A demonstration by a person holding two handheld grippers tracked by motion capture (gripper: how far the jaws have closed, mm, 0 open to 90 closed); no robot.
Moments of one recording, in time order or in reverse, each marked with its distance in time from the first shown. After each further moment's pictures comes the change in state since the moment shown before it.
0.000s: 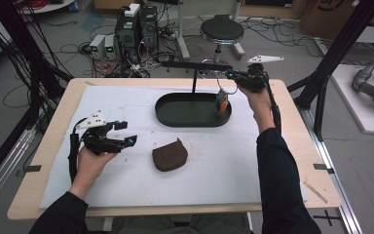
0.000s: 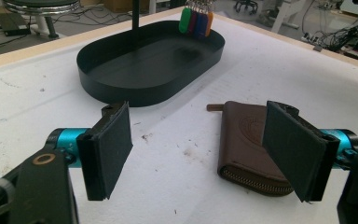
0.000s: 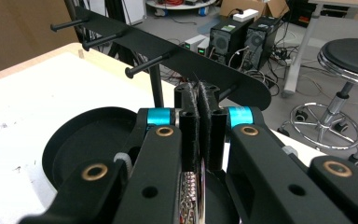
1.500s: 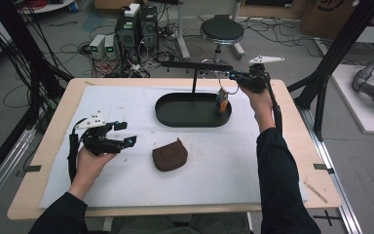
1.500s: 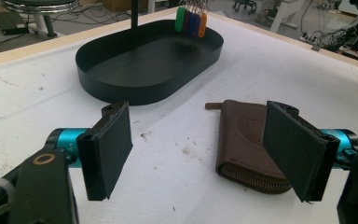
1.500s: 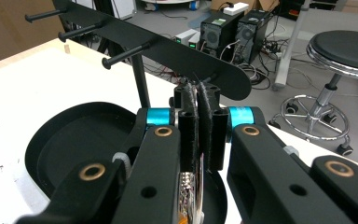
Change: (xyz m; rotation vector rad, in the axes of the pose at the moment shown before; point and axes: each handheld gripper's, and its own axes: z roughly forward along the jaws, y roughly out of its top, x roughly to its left) left arm 0.000 -0.001 -0.002 0.001 -0.004 -0.003; right arm -0.007 -0.004 0.001 0.023 -0.039 0.013
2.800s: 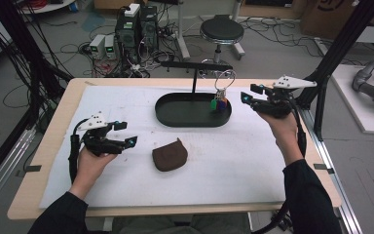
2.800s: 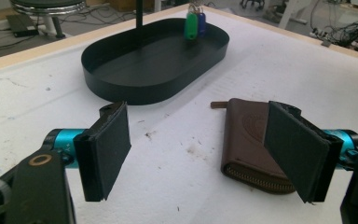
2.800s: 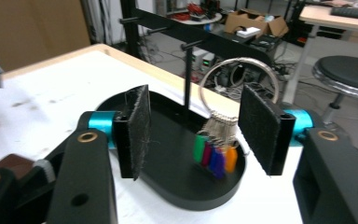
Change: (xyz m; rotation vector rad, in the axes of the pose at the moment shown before) left arm -0.004 0.000 0.002 0.002 0.038 0.022; right arm 0.038 -0.036 -0.101 -0.090 0.056 -0.056
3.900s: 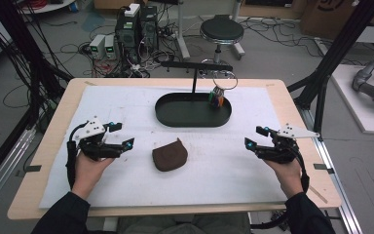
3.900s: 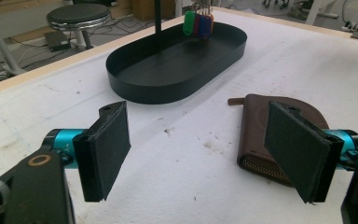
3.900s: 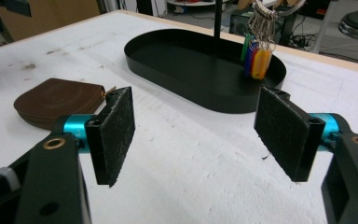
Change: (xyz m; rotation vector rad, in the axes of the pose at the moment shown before) left arm -0.011 -0.006 -0.011 -0.023 0.105 0.068; right arm 0.035 -0.110 -0.039 0.038 0.038 0.056
